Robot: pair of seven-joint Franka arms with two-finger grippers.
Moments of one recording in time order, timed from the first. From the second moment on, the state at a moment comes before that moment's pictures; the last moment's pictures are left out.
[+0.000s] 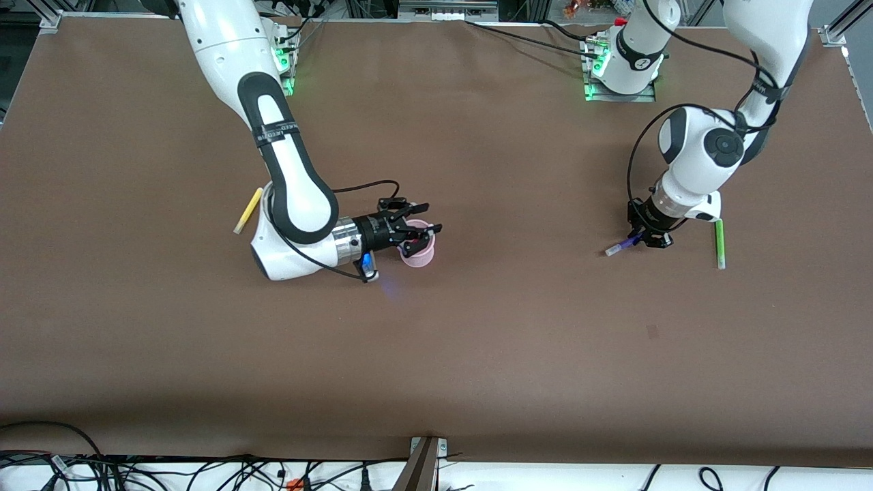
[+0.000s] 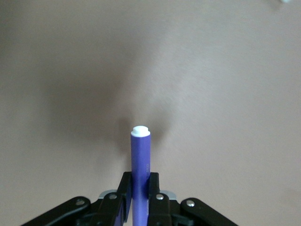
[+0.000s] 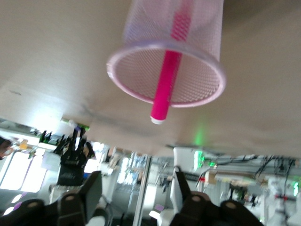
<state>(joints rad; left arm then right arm) 0.08 0.21 -0.17 -2.44 0.00 2.80 -2.15 0.65 0.76 -0.30 -1.44 1.29 1.72 0.72</state>
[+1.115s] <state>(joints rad) -0.05 0.17 -0.57 -1.87 0.31 2.27 -2.19 0.60 0.15 -0.41 -1.48 0.17 1.59 0.24</state>
